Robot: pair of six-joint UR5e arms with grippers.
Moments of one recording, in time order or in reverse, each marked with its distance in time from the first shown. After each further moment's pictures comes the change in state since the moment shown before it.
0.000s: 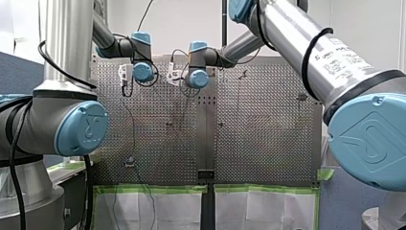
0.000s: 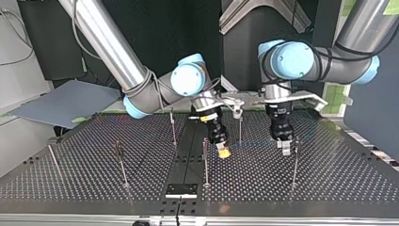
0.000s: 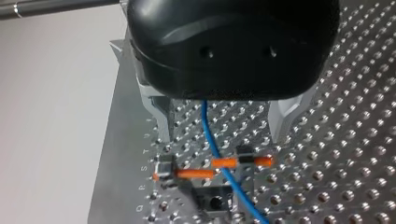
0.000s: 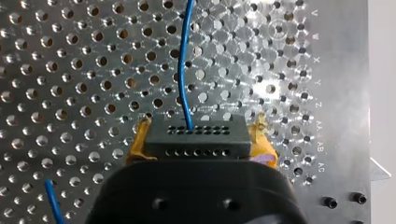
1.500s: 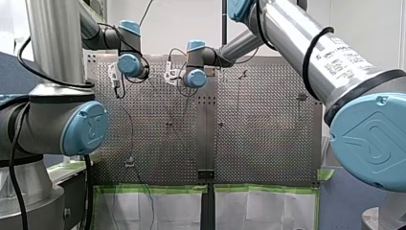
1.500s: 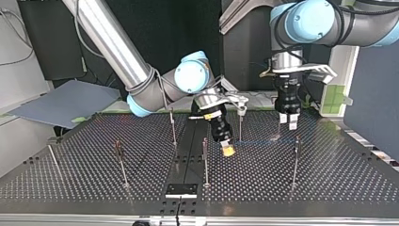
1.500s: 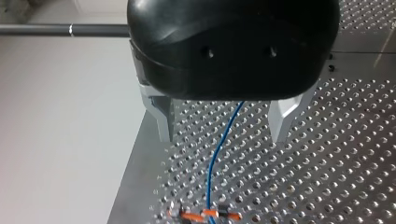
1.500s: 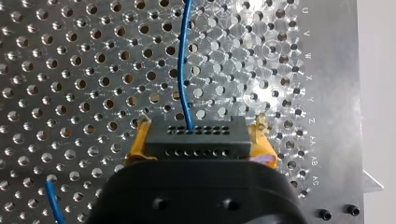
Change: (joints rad) left arm 0.034 0.209 -0.179 -0.099 0.096 -0.165; right arm 0.019 -0.001 0.000 -0.004 0.001 0.003
